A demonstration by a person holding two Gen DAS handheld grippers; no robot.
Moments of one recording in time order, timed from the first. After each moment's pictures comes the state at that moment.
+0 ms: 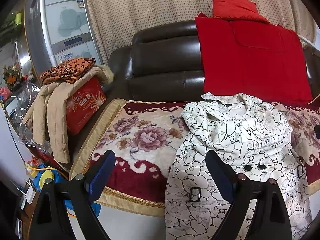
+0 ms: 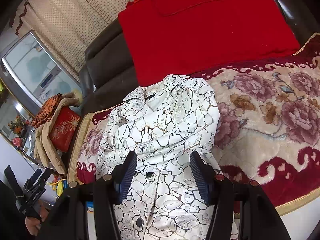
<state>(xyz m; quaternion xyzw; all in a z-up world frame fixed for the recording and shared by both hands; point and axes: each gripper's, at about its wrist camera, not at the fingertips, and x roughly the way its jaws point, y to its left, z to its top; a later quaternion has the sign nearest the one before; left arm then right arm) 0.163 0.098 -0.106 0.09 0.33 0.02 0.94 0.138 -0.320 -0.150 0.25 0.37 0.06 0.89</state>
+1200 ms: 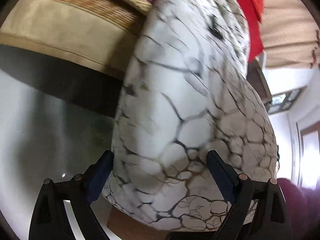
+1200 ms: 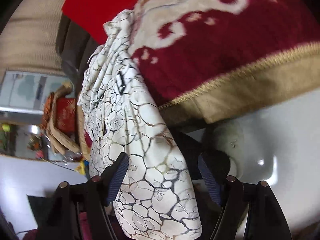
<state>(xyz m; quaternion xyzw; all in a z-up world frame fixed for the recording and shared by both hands) 0.125 0.199 -0.432 -0.28 0.58 -0.34 0.69 -0.006 -0.419 -0.326 0.45 0.50 0.11 0.73</state>
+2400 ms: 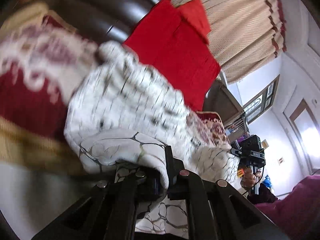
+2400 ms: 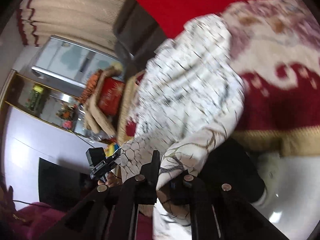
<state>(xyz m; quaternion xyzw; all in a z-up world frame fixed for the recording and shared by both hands) 0.161 0.191 -0.219 -0.26 0.40 -0.38 0.79 0.044 -0.345 -0.207 0.38 0.41 0.27 0.79</state>
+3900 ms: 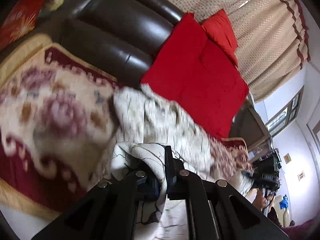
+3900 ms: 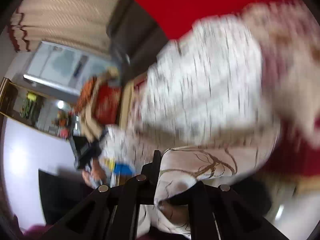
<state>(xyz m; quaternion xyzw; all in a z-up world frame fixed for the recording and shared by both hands) 0.318 0.186 -0.155 -0.25 0.41 -0.28 0.83 0.163 -0.324 -0.165 0.37 0.41 0.23 0.80</state>
